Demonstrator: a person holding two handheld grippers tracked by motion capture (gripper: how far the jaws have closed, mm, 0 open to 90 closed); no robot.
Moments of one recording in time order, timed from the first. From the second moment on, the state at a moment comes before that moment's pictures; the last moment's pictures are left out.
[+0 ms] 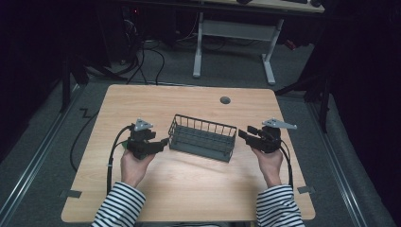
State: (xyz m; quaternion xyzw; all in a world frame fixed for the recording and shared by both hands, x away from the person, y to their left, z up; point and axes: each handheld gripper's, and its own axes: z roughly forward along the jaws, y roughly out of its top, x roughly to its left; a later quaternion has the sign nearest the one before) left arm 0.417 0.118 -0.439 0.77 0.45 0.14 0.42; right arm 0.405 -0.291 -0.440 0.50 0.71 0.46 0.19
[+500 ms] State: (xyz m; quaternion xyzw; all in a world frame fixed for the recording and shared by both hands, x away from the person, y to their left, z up) left arm 0.444 0.101 -0.442 0.77 0.45 0.14 0.43; right arm 0.434 -0.276 -0.448 0.51 0.73 0.43 0.16
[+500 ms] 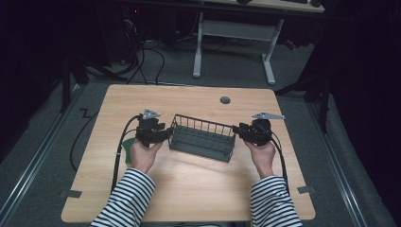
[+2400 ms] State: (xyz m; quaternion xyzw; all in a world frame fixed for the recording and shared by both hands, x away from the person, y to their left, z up) left arm 0.416 0.149 -0.440 0.76 0.46 0.15 0.43; right arm 0.416 -0.234 -0.446 0.46 0.76 0.44 0.13
